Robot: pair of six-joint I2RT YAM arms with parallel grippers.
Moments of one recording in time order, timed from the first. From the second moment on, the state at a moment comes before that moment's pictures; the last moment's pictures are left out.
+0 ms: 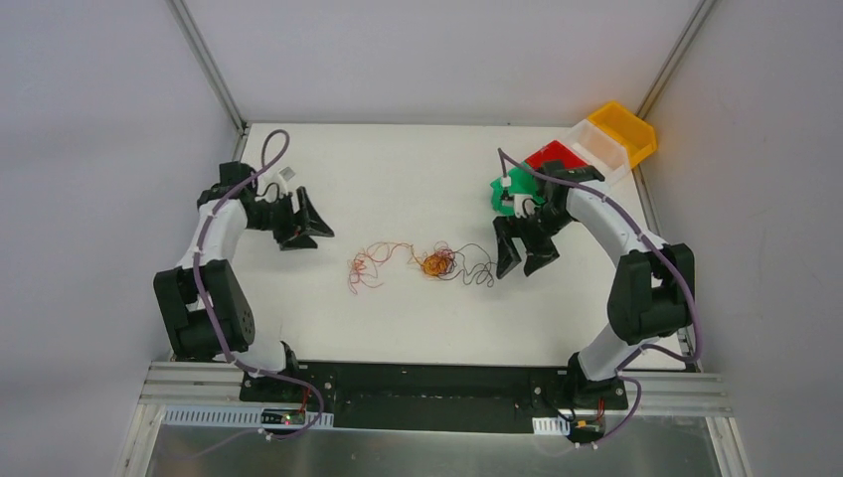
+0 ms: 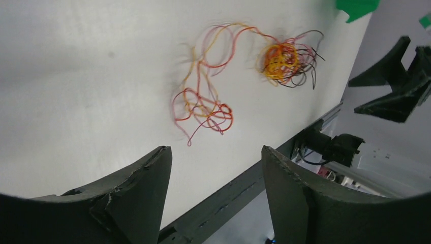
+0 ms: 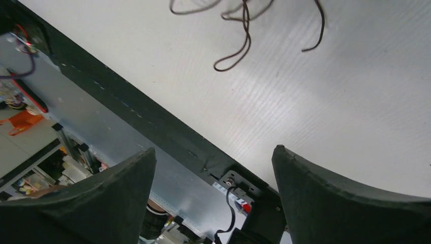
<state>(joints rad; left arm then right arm) 0.30 1.51 1.08 -0.86 0.77 -0.07 0.26 1.64 1.28 -1.25 -0.50 -0.17</state>
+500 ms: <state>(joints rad) -0.35 1.85 1.15 -0.31 0.87 -0.50 0.42 1.92 1.45 -0.94 -0.69 0.16</state>
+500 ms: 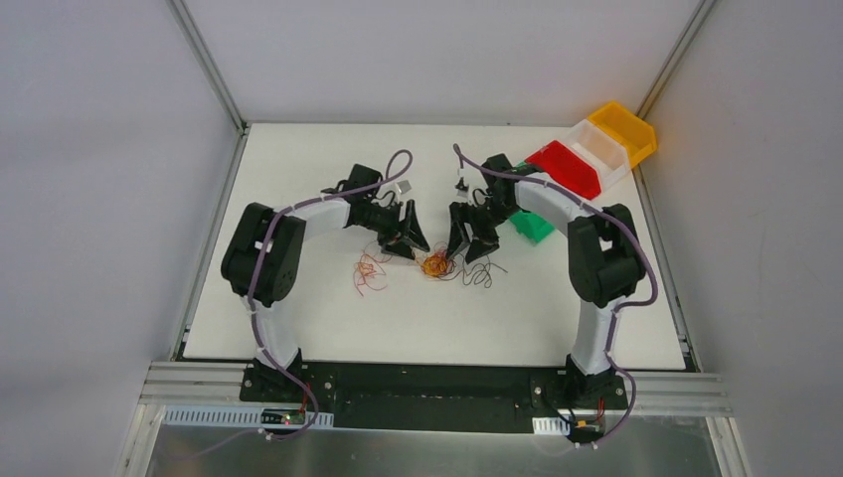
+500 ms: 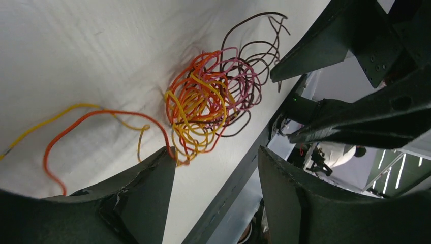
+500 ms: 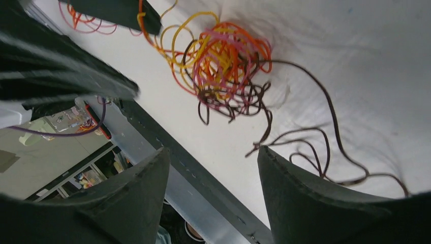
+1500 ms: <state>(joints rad) 0.04 1.49 0.93 -0.35 0.86 -0.48 0.23 1.67 1.20 -0.91 -0.57 0.14</state>
